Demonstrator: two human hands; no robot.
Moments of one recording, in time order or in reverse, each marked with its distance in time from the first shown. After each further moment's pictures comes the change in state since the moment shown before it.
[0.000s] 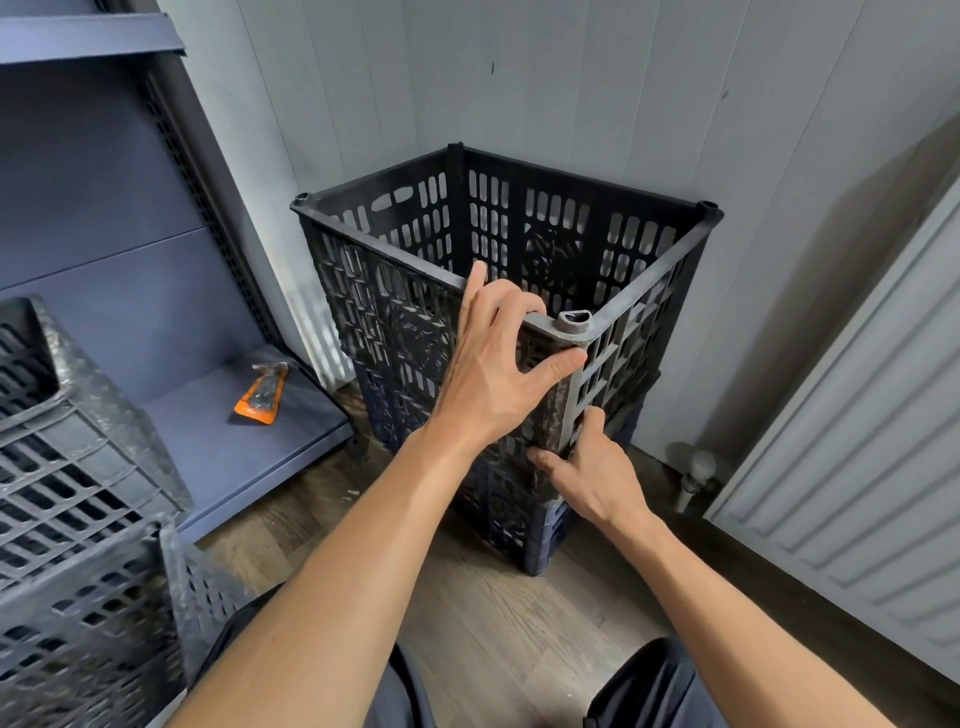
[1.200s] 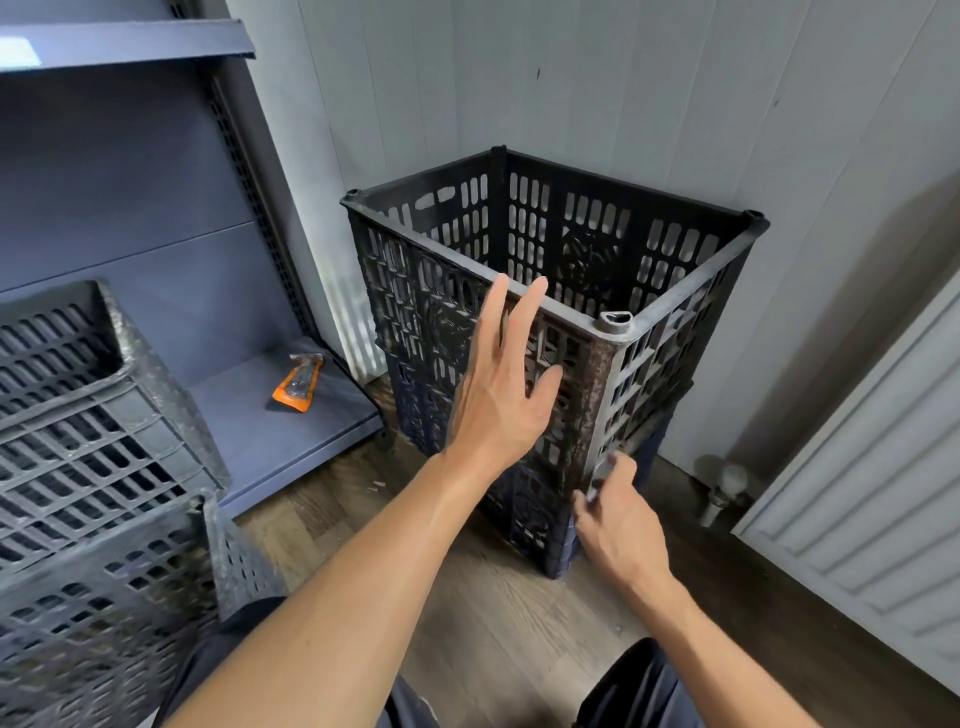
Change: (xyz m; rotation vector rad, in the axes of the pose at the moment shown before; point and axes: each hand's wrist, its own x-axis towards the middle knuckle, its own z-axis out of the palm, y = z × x) left_hand -0.033 -0.004 -0.012 0.016 0.070 -0.080; right_hand -0.045 0.009 0.027 -0.060 0.075 0.041
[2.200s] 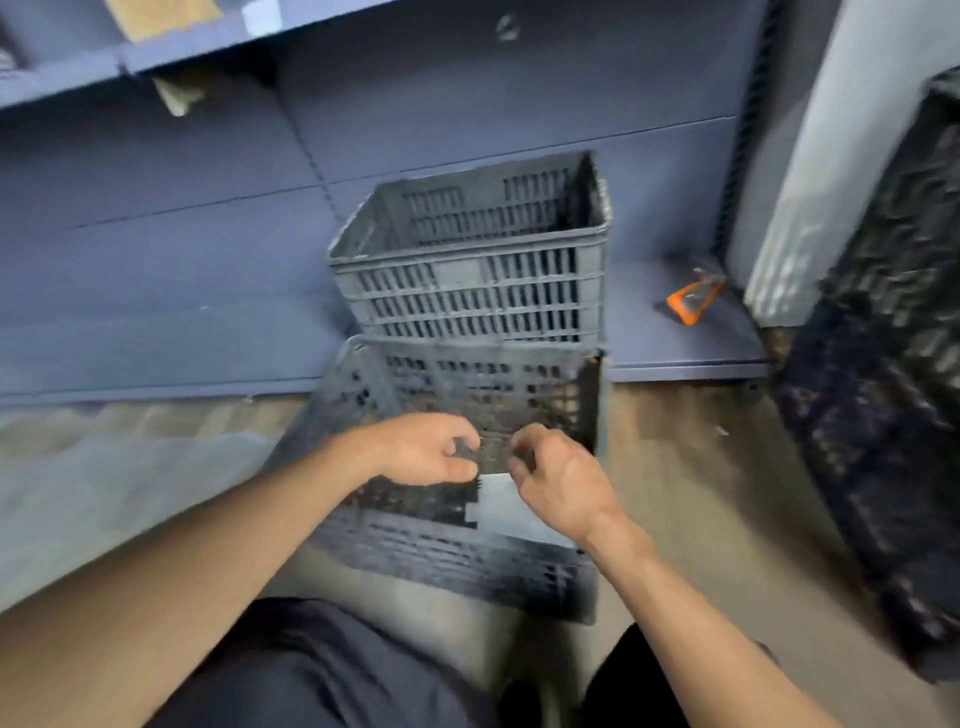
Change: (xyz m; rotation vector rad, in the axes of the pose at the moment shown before) left_hand -0.289 -0.043 -0.324 0.436 -0.635 -1.279; right_hand -0.185 -0.243 0.184 0.042 -0.891 -0.817
